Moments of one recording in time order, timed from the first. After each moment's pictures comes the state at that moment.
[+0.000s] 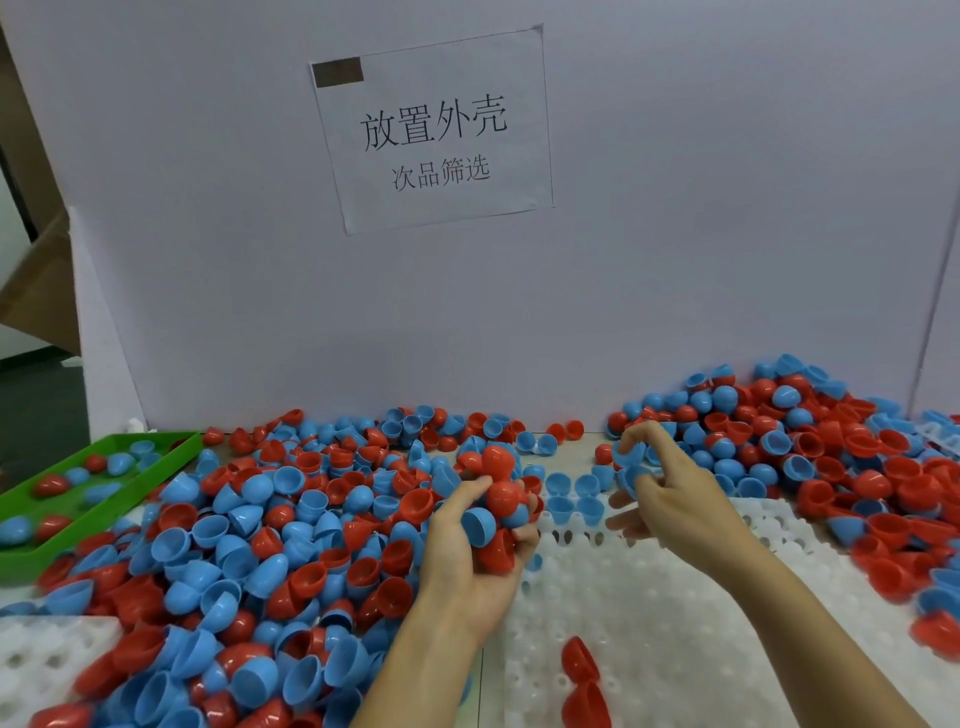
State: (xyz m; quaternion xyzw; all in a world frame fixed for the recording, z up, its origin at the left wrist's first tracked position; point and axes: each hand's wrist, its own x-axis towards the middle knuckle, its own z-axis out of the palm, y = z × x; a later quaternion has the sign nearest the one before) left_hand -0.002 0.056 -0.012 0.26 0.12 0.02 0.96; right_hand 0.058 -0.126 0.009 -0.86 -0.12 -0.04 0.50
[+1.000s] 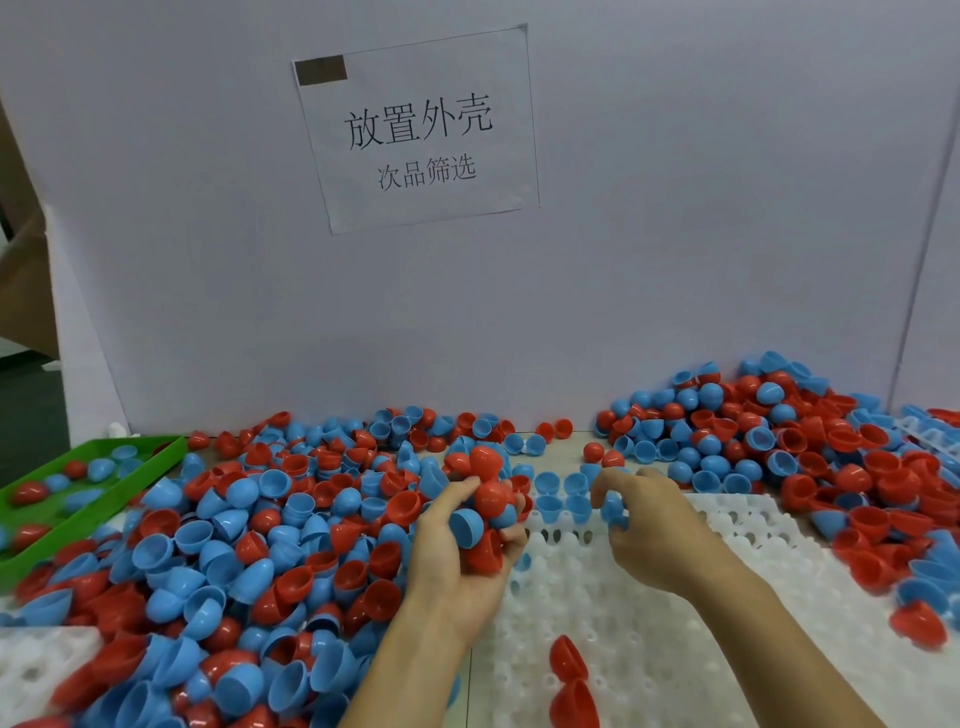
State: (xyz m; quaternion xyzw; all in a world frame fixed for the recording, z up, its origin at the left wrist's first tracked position) left_hand -0.003 0.054 -0.012 0.26 0.13 0.03 0.96; right_hand 0.057 -0.119 -0.007 -0.95 -0.13 -0.02 0.27
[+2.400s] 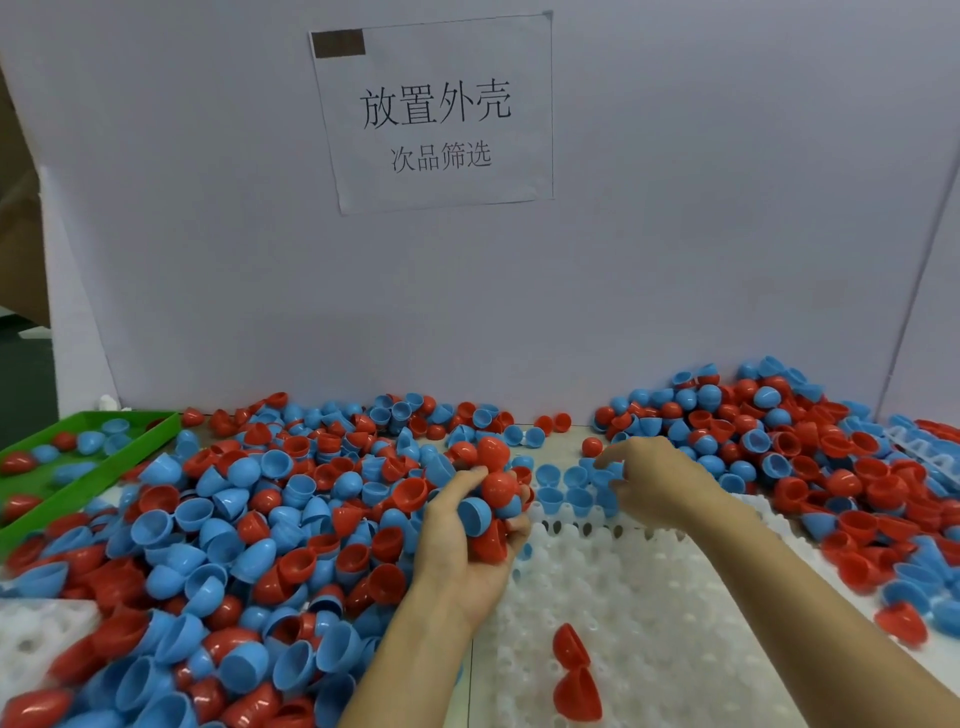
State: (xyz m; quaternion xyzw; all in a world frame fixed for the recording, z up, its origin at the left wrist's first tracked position) left_hand -0.002 0.057 -0.012 0.27 0.13 0.03 0.95; right_hand 0.101 -0.122 0.013 -0.99 -0.13 -0.02 0.09
